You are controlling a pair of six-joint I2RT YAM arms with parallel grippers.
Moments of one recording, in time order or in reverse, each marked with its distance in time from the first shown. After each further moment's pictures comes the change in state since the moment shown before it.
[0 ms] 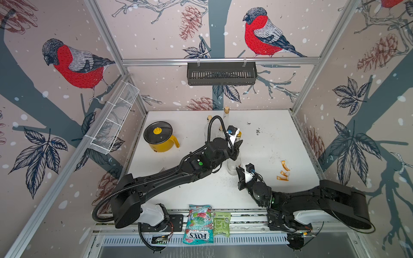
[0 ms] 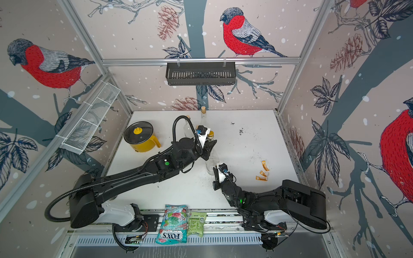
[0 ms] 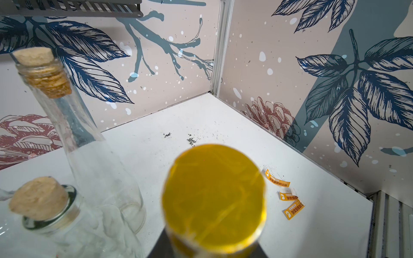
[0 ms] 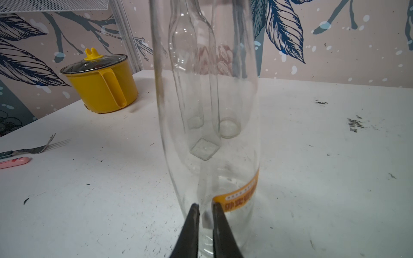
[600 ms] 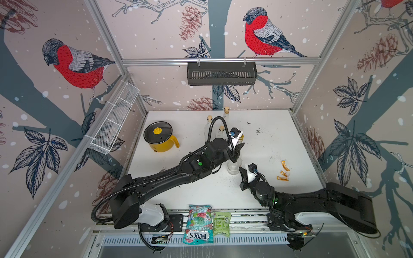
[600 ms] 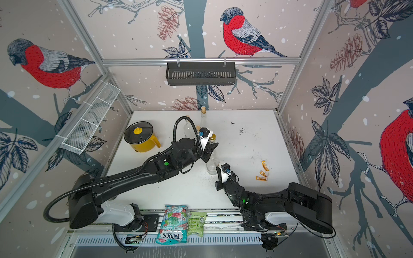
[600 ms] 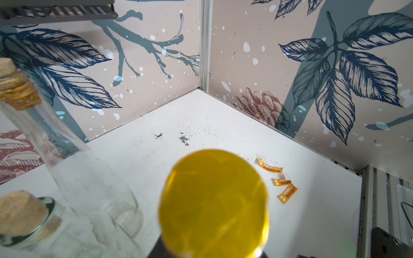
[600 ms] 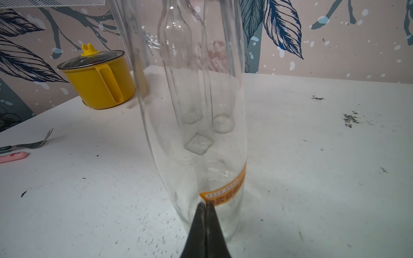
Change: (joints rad) left arm -0.002 -0.013 0.003 -0.035 0.076 0.101; right arm -0.045 -0.093 -0.049 -0.050 -0.077 -0.004
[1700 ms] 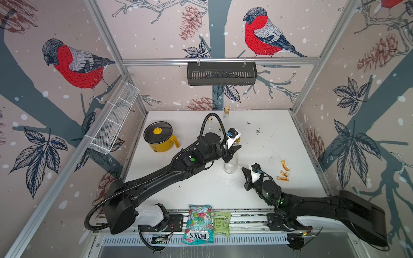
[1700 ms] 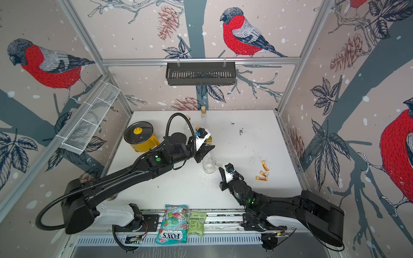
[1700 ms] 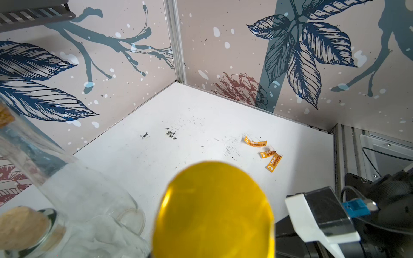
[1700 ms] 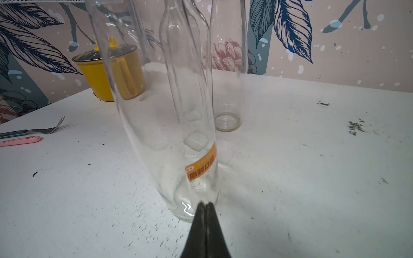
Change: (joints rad) left arm 0.101 -0.060 0.002 -0.117 0.283 0.140; right arm -0.106 -0.143 -0.060 -0.056 -0.156 -0.072
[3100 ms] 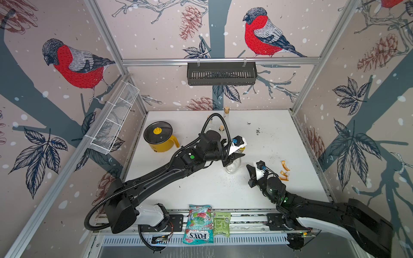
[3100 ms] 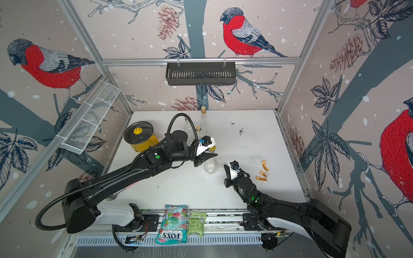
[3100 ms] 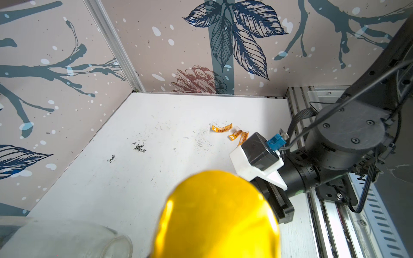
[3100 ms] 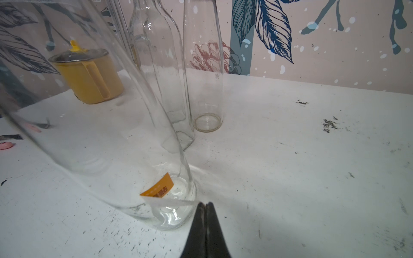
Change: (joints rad) left arm 0.010 0.006 0.053 -0.129 0.252 0.229; right arm -0.151 -0.093 -0.024 -0.066 -0.096 -0.030
